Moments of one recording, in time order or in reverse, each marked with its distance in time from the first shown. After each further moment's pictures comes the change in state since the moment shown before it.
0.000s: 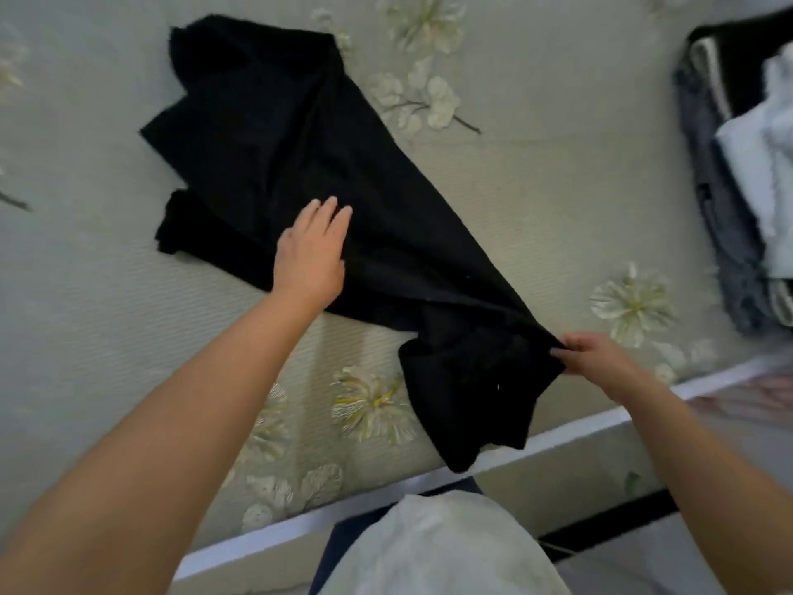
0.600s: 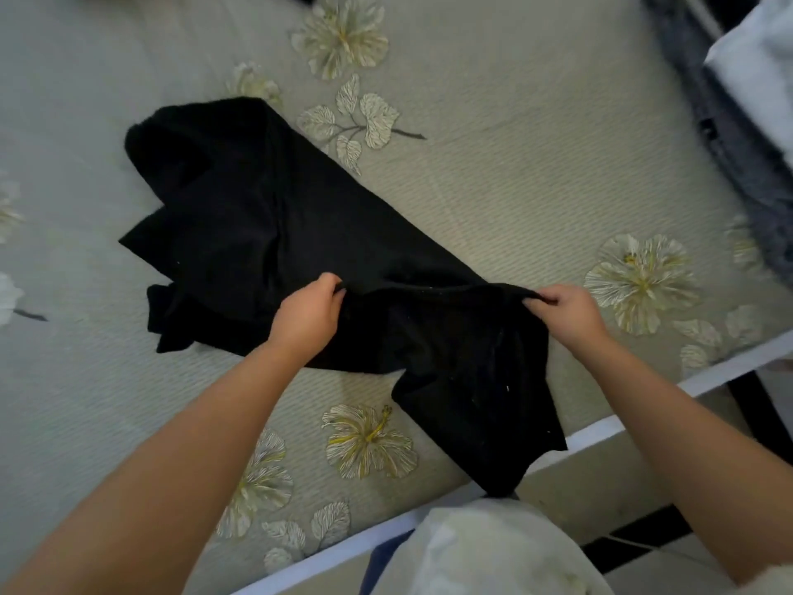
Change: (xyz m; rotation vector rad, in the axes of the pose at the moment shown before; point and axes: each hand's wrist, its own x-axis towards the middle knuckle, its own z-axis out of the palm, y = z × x) left_hand 0.019 0.053 0.006 -0.095 -0.125 0.007; right_hand 0.062 -0.010 -0.017 -0.038 0.281 -0.271
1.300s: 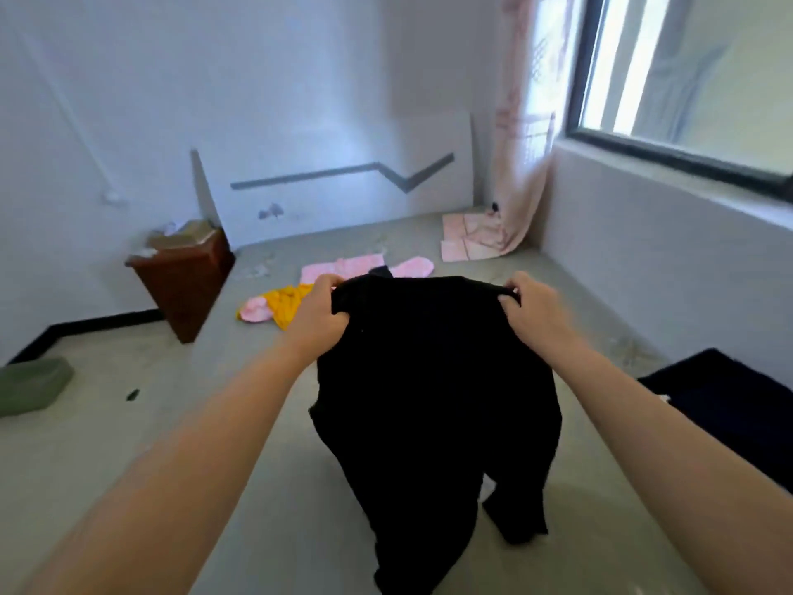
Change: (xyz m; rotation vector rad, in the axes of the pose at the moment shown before) left_hand -0.077 0.143 -0.380 -0.354 0.724 0.087; right_hand -0.095 -0.344 -0.243 -0.009 0.475 -0.861
